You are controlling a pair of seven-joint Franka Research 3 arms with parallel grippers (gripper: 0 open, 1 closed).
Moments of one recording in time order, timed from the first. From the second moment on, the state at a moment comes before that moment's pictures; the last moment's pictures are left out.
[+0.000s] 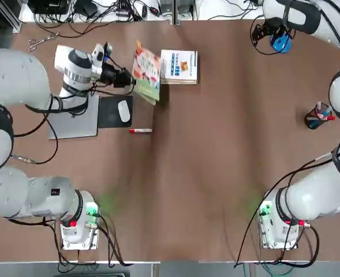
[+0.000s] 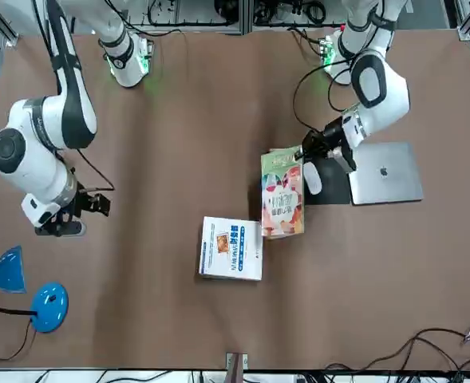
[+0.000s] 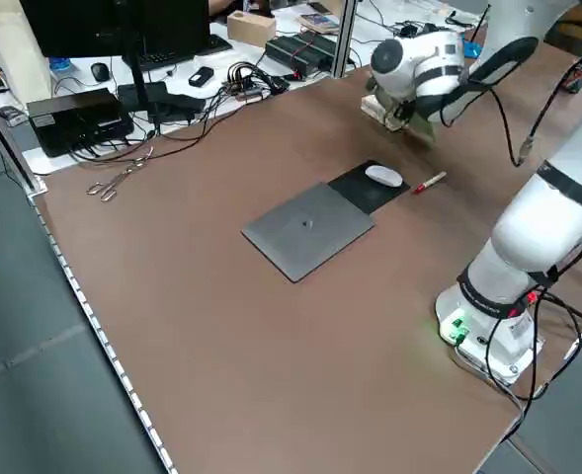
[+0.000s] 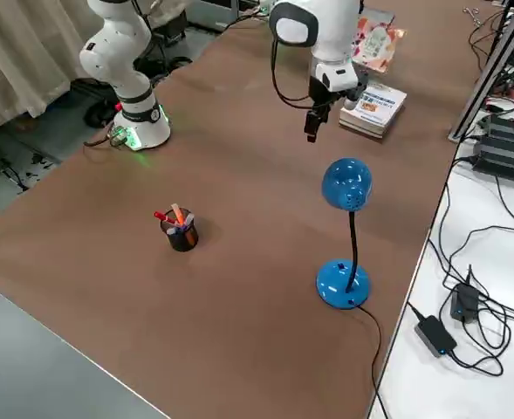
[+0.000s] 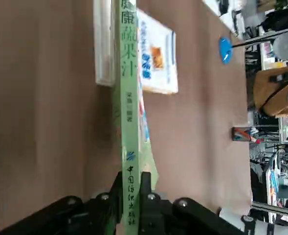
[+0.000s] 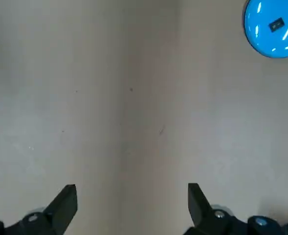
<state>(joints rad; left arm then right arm) 0.05 -0.05 -0.40 -2.46 -1.42 2.37 0.79 0.19 0.25 -0.09 -1.82 -0.02 2.05 0.07</state>
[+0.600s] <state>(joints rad) 0.07 0.07 -0.39 -2.18 -1.11 2.37 0.79 0.20 0.25 -0.09 -1.79 -0.02 2.04 0.07</state>
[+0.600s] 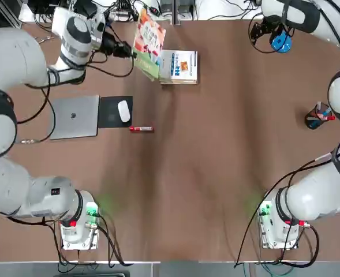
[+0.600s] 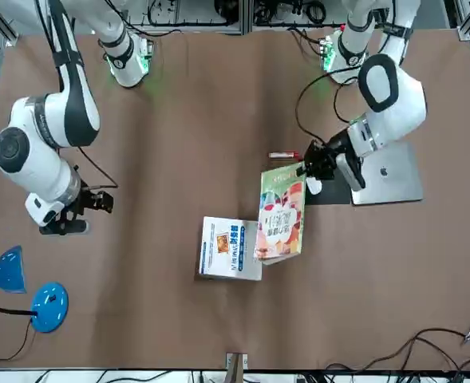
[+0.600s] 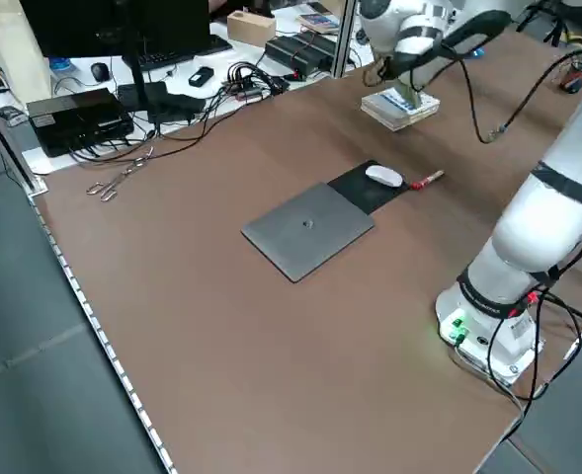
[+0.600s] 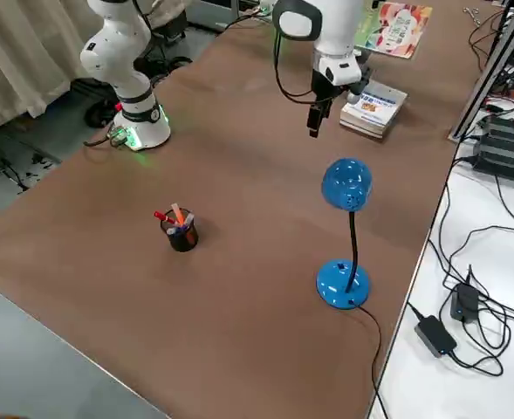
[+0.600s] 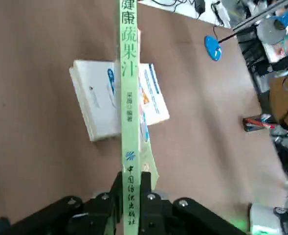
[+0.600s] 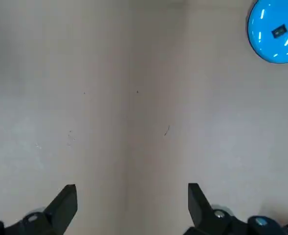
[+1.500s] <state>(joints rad) 0.08 0.62 -0.39 -1.49 -0.81 2.02 0.80 0.19 0.28 -0.09 -1.79 -0.02 2.06 0.07</state>
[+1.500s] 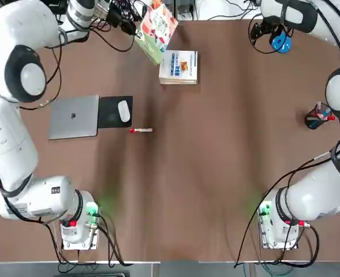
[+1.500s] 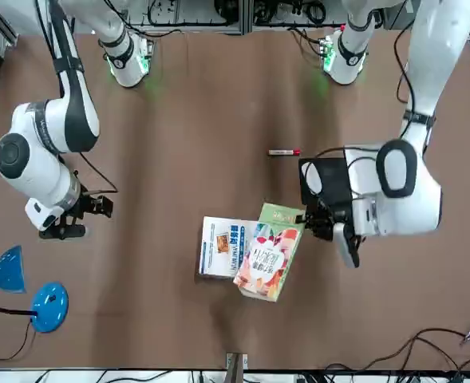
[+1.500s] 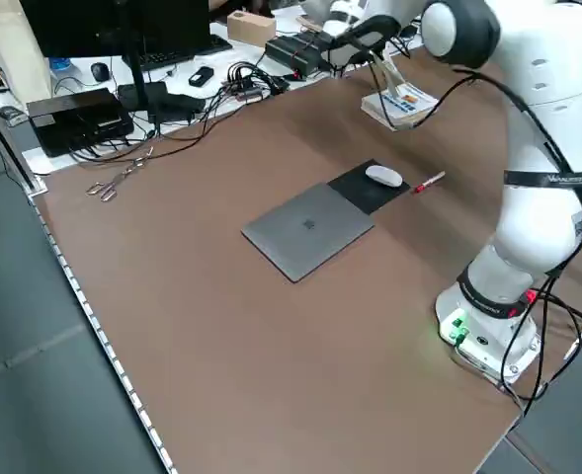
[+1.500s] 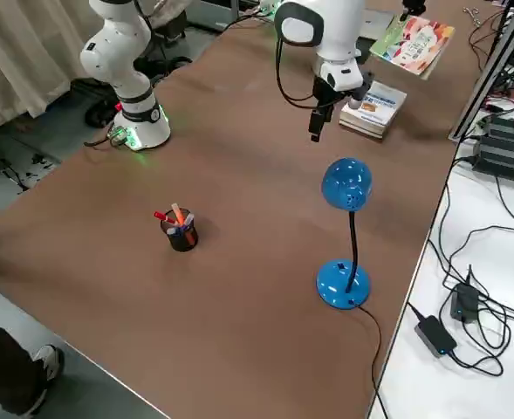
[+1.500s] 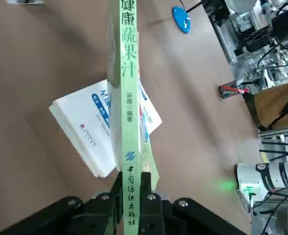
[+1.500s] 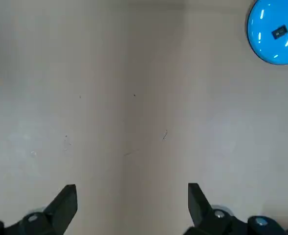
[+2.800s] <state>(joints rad) -0.11 0.86 -0.33 -1.25 -0.67 1.92 1.24 0.13 0.33 -0.09 -1.74 0.06 2.06 0.13</state>
